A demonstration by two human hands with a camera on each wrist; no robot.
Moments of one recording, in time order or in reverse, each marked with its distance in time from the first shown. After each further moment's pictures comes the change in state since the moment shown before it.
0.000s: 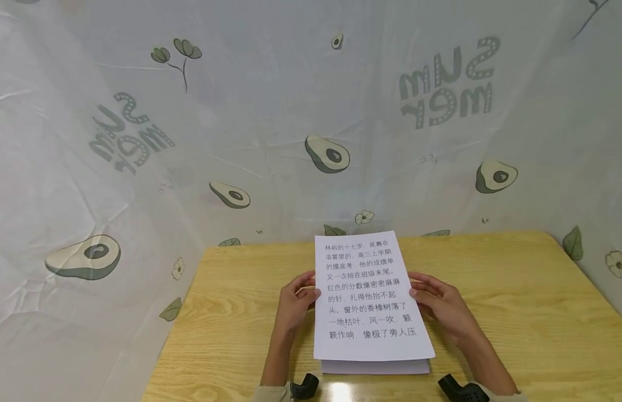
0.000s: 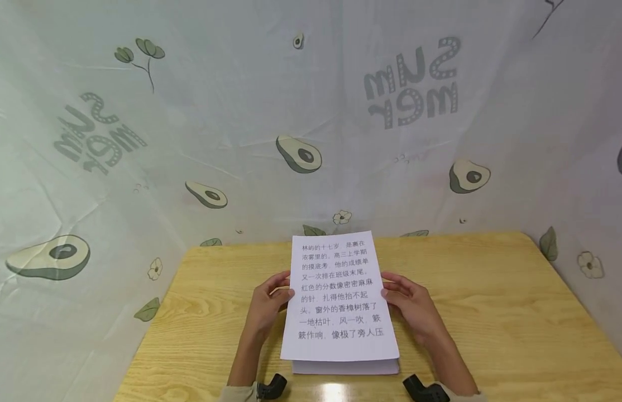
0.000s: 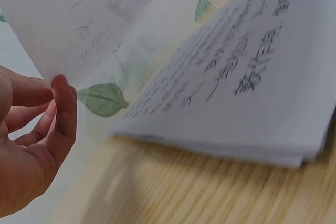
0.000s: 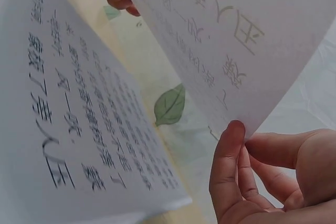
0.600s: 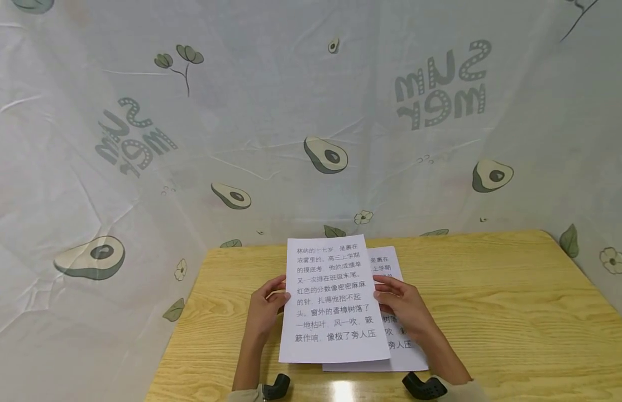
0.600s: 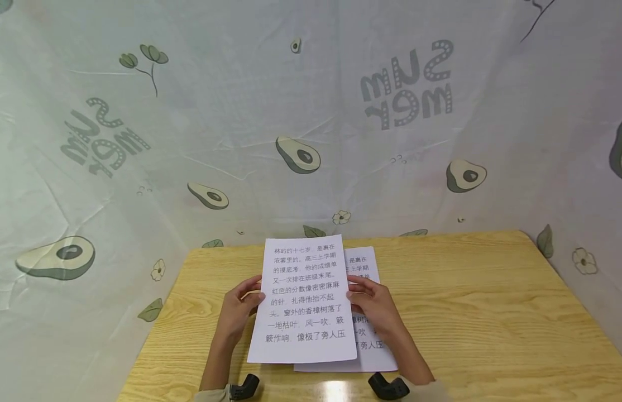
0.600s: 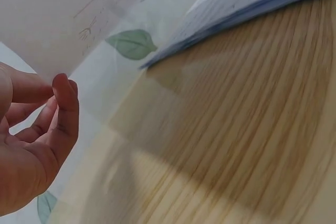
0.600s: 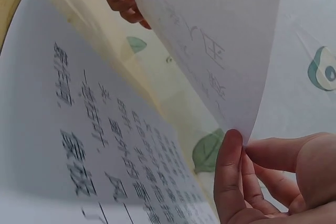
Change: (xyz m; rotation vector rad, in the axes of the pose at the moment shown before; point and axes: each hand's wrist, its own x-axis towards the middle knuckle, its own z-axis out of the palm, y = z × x) left_hand -0.011 0.000 -0.062 0.082 0.094 0.018; right_hand 0.008 0.001 0.069 0.072 0.008 0.013
